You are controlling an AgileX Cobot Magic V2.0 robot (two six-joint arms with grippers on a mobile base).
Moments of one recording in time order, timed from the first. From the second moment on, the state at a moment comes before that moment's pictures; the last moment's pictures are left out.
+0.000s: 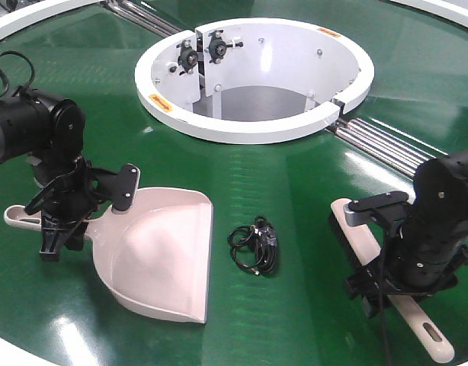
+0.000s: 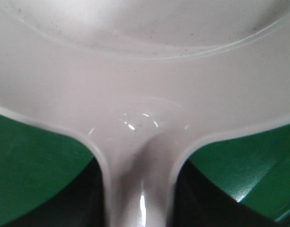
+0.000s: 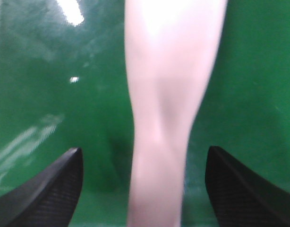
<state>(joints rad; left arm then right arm) -0.28 1.91 -1.42 0.12 1.18 1.28 0.26 1.59 -0.94 -0.03 1.01 0.03</state>
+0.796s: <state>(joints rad) -0.28 1.91 -1.42 0.12 1.18 1.28 0.26 1.65 -0.95 -0.03 0.95 0.07</state>
